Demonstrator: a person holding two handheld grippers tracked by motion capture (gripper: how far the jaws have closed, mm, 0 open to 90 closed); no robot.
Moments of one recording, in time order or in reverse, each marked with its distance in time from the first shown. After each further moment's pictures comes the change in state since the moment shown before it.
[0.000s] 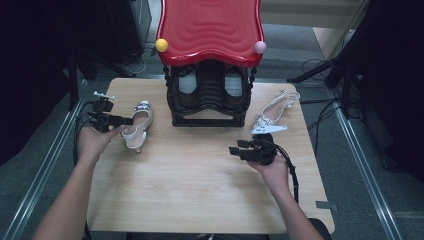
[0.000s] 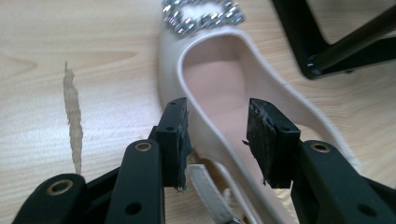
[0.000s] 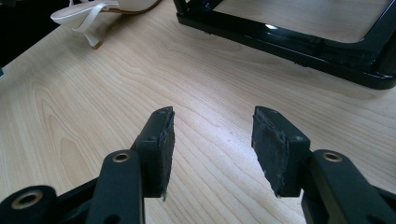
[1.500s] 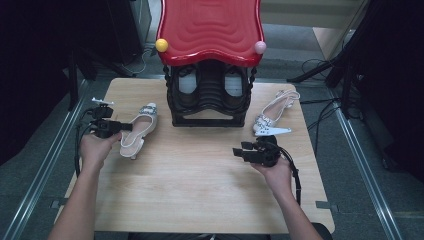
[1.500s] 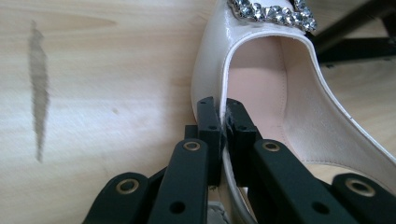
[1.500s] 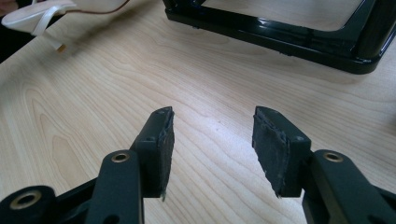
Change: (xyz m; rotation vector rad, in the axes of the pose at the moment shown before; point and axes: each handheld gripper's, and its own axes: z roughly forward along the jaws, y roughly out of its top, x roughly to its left) left arm -0.010 -0.023 -0.007 -0.016 -0.088 -0.073; right arm -0.006 -0.007 -0.006 -0.004 -0.026 0.023
